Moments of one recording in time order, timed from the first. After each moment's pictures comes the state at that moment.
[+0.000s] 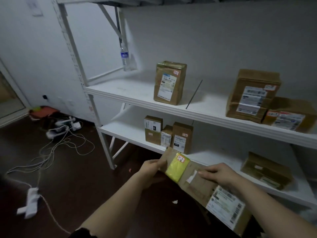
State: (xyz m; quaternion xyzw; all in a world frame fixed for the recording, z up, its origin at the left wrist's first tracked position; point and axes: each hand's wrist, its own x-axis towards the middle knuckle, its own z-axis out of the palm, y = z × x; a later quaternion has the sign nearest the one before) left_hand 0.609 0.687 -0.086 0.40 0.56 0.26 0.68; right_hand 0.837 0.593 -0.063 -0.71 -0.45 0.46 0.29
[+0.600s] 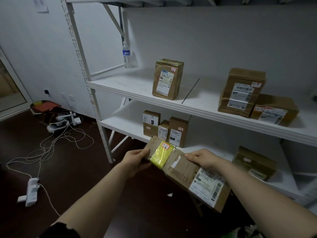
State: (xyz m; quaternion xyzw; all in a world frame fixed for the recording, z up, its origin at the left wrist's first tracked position) left_hand 0.569 0.647 -0.065 0.35 0.52 0.36 0.70; right_hand 0.813 0.579 -0.032 -0.69 -0.53 0.44 0.20
